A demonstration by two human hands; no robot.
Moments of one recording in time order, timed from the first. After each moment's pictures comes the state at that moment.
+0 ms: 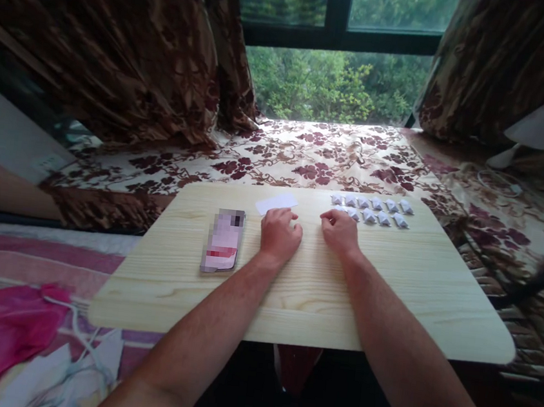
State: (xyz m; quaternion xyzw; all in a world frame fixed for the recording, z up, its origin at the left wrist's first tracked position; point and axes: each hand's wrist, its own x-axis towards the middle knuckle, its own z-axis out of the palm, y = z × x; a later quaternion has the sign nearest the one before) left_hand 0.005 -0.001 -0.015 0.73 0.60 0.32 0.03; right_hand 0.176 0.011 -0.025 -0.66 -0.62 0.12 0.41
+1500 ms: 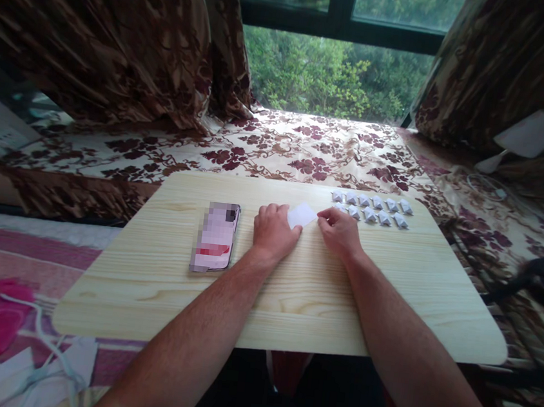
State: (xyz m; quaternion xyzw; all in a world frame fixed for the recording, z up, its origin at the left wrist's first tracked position) left_hand -0.006 0.000 -0.011 0.73 0.65 0.23 0.03; right_hand 0.170 0.003 -0.019 -0.65 -0.64 0.14 0.38
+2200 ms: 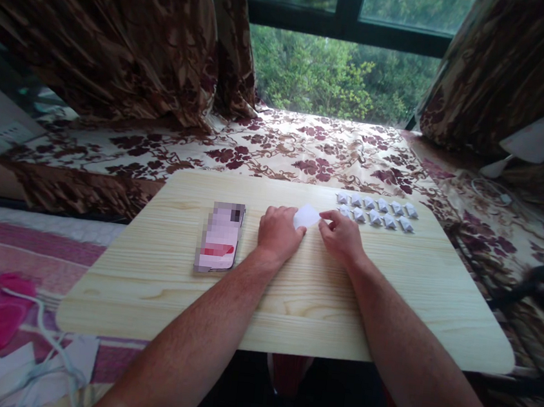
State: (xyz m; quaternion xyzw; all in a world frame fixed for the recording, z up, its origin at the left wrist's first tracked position) left_hand -0.009 0.001 -0.009 0.75 0.61 0.25 0.06; right_hand 0.161 -0.002 -0.015 -0.65 -0.66 0.12 0.35
